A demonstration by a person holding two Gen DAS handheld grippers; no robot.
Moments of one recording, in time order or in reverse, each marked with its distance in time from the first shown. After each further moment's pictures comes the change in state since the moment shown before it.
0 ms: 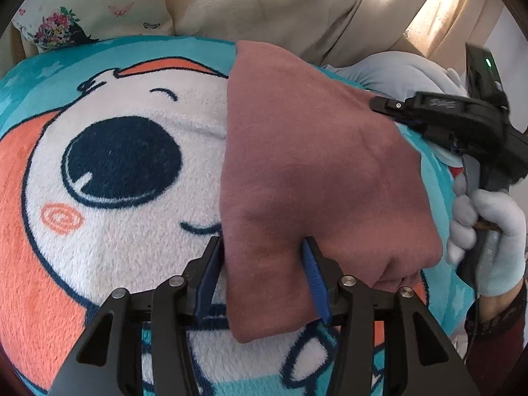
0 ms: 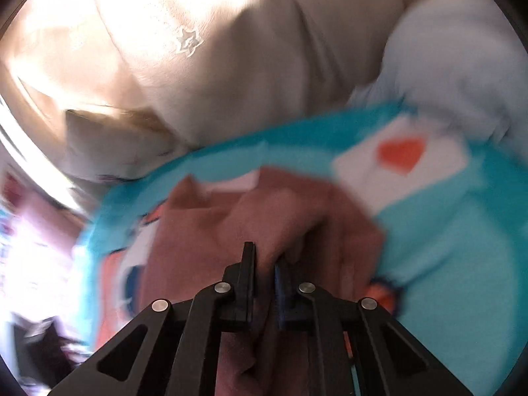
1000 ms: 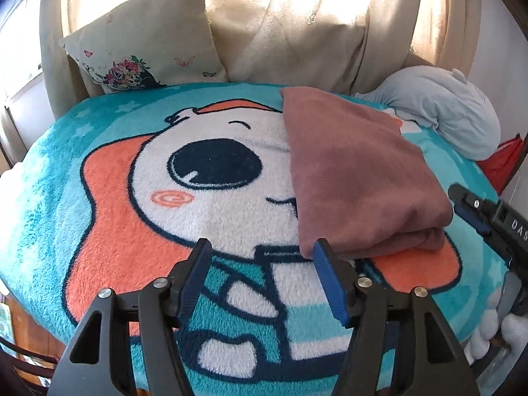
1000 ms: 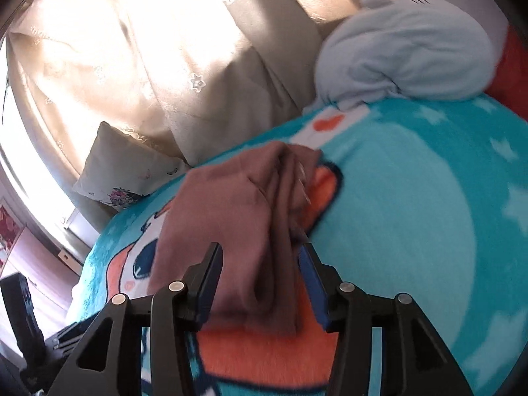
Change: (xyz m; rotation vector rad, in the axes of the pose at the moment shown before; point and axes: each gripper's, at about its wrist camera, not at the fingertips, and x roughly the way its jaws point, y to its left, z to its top) left arm -0.078 0.008 -0.063 0.073 -0.196 0.251; right arm -0.096 0.002 -0.159 0.189 -0.253 -0.001
